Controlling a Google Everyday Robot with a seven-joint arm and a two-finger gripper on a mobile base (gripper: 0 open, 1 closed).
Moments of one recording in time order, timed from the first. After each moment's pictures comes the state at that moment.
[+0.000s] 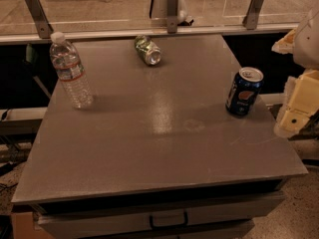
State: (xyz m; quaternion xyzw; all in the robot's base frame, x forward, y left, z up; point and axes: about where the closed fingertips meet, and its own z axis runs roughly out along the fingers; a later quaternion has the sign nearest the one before) arm 0.438 -0.217 0.976 -0.60 0.78 -0.03 0.16
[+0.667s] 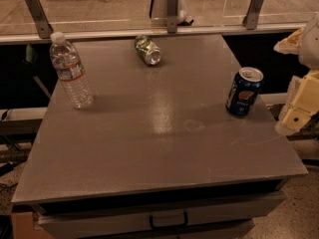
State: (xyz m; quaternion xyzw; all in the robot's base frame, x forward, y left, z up) arm 0.446 -0.222 0.973 -0.60 0.78 -0.02 0.19
